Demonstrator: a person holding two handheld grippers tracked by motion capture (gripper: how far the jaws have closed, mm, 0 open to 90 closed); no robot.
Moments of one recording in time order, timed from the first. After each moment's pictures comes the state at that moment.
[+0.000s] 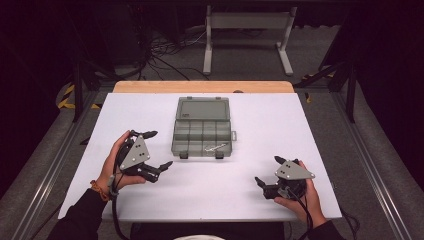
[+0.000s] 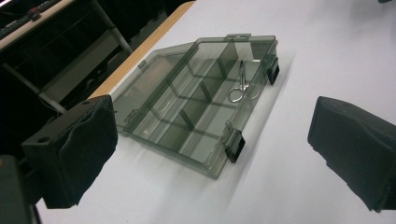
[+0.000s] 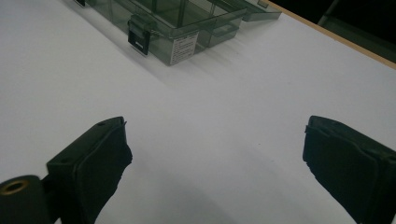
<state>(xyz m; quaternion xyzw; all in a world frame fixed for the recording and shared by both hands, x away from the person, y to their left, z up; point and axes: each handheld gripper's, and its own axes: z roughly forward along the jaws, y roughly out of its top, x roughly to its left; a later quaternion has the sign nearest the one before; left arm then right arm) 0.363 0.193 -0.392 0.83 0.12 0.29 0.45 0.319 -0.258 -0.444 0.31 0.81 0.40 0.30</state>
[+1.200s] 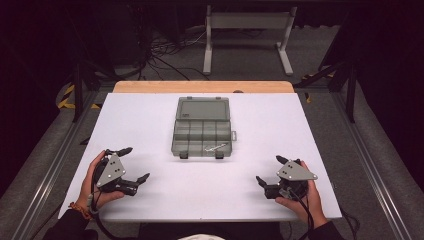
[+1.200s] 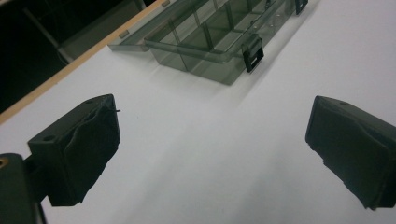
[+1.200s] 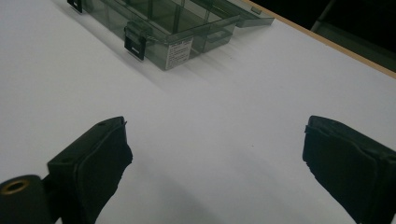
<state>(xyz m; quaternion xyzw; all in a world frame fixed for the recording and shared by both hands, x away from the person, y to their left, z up) 0.343 0.255 -0.443 0.83 0.20 0.29 0.44 0.316 -0.261 -0.441 0.31 0.80 0.41 0.31</state>
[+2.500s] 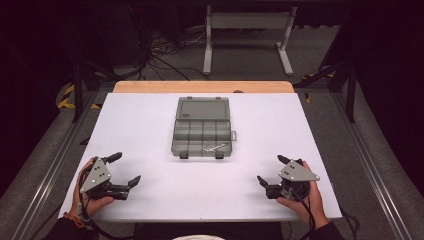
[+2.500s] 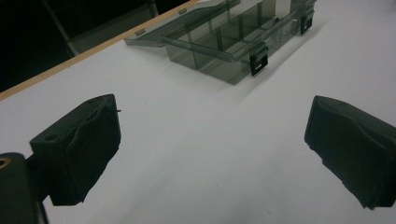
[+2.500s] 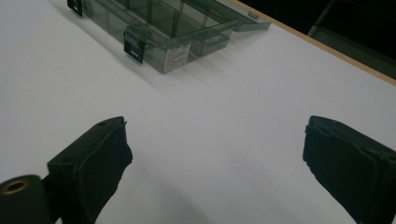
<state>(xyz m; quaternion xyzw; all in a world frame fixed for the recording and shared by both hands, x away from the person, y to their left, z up) 0.327 0.277 -0.451 0.79 0.25 0.27 0.49 0.314 -0.263 -0.439 0.31 0.80 0.41 0.32</state>
